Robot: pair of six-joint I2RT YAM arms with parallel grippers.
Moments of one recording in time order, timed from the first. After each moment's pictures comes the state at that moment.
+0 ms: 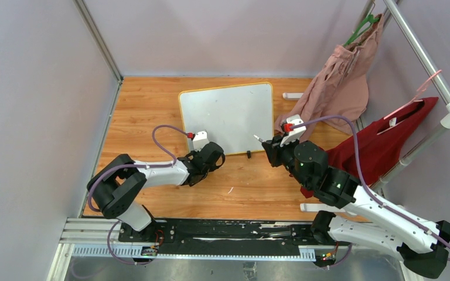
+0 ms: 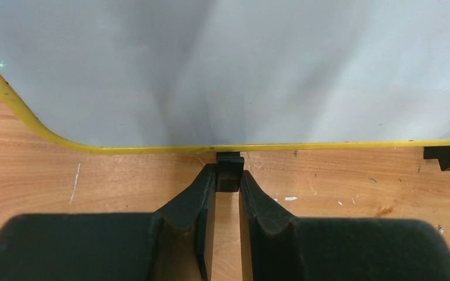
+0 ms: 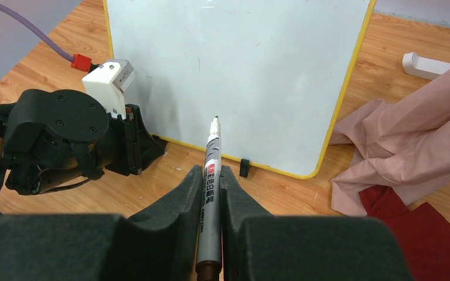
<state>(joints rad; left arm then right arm) -0.83 1.54 0.66 0.03 -0.53 -0.83 0.99 0.76 0.83 -0.28 0.47 0.22</state>
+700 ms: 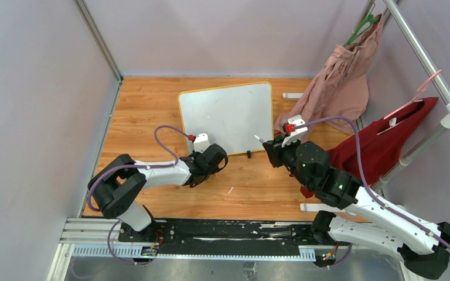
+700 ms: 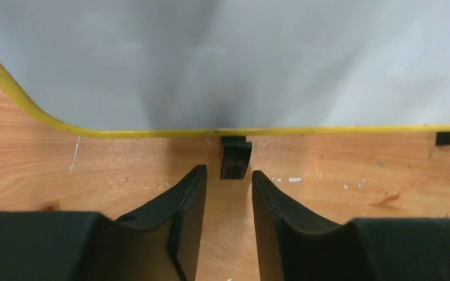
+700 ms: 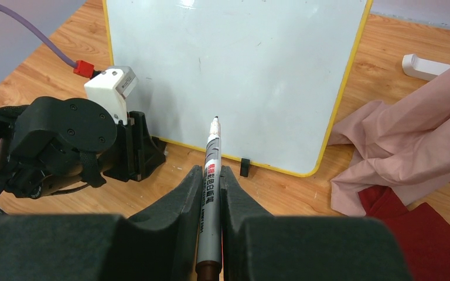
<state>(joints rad) -0.87 1.55 0.70 -0.08 -0.56 -0.92 0.99 0.75 0.82 -0.29 0.47 0.22</state>
